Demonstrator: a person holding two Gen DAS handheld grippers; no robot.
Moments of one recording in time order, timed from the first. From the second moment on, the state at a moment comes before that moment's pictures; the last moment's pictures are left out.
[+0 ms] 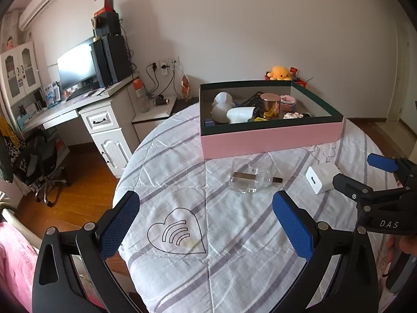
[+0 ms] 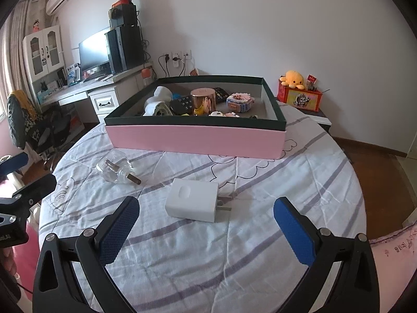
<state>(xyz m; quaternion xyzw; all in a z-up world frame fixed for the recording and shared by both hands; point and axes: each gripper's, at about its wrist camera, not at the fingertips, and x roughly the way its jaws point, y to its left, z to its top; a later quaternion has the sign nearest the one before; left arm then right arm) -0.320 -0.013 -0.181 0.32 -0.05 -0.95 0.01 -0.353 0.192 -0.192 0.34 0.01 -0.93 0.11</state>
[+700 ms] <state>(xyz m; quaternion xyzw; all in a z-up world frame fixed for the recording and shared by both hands) -0.342 -0.018 -0.199 0.35 -0.05 -0.94 0.01 -0.399 0.175 -0.227 0.44 0.06 -0.89 0.10</state>
